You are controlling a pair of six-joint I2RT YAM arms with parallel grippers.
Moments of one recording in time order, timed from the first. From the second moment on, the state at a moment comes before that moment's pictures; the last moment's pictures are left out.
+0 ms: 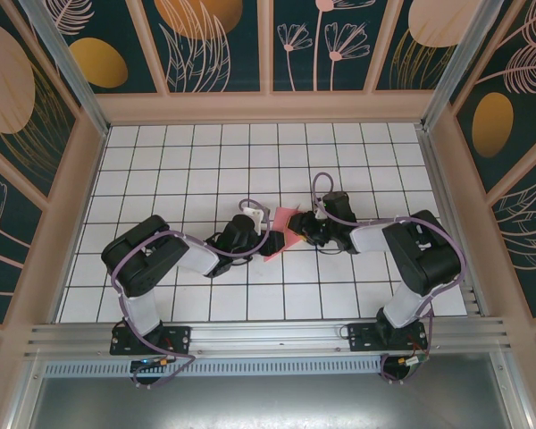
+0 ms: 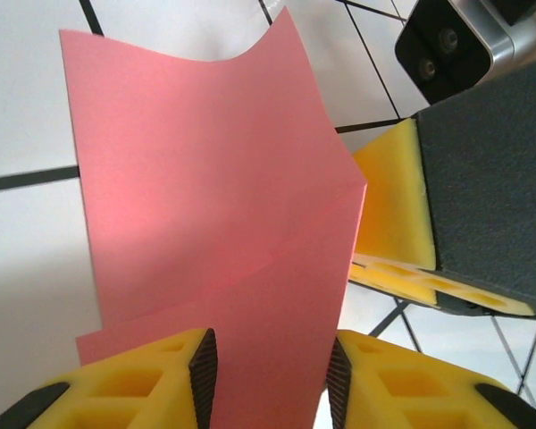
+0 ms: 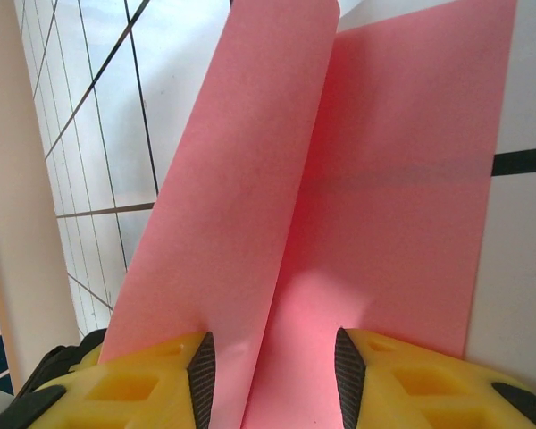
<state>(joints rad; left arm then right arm) -0.81 1.83 0.62 0.70 0.18 -0.70 0.46 1.68 0.60 0.34 -0.53 0.95</state>
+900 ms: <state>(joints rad) -0.81 1.83 0.61 0.70 0.11 -0.50 0.46 1.64 0.58 0.42 -0.60 1.00</state>
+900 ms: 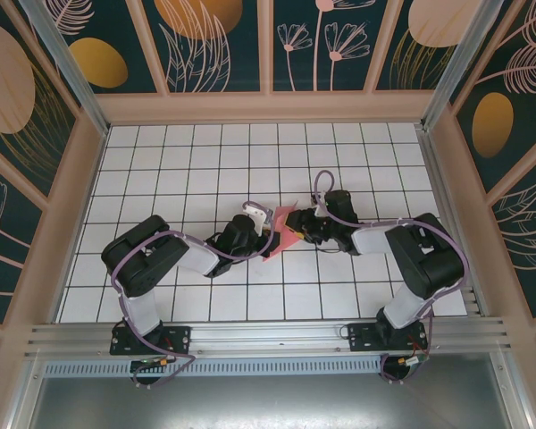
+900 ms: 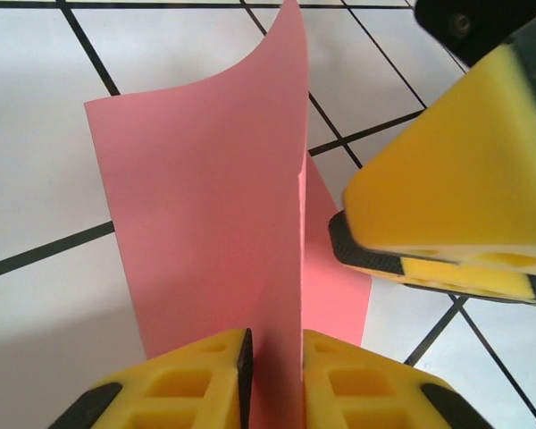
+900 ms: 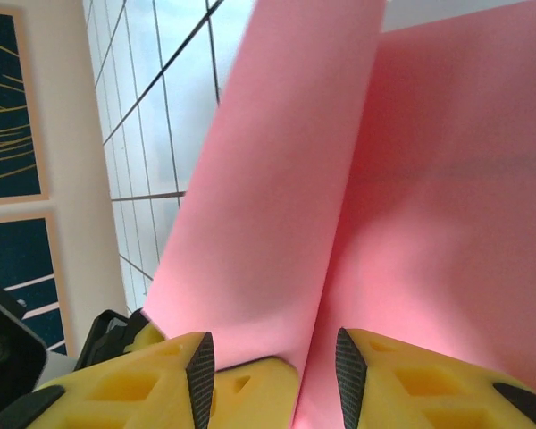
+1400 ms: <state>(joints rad) -0.81 1.78 0.61 0.70 0.09 -0.41 0.46 1.44 0.55 0.28 -0.46 0.99</state>
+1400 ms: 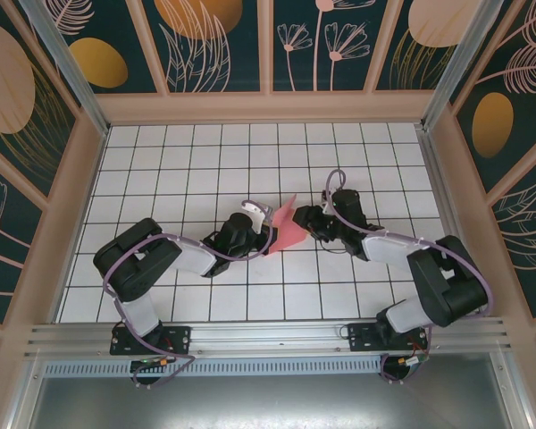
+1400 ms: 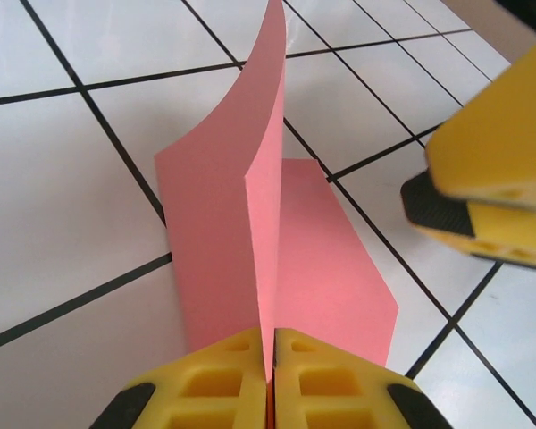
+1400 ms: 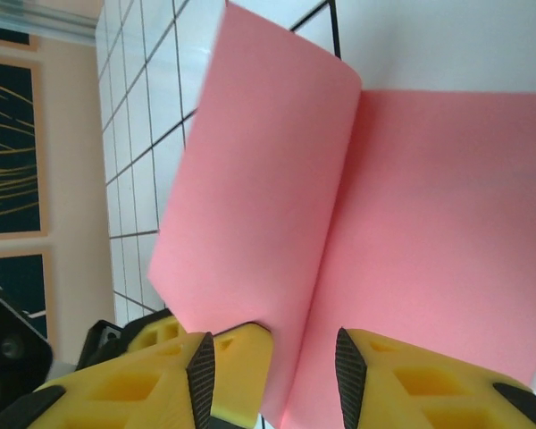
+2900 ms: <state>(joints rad) -0.81 2.01 0.97 0.34 0.39 -0.49 0.37 1.43 0.39 0.39 -0.45 0.99</state>
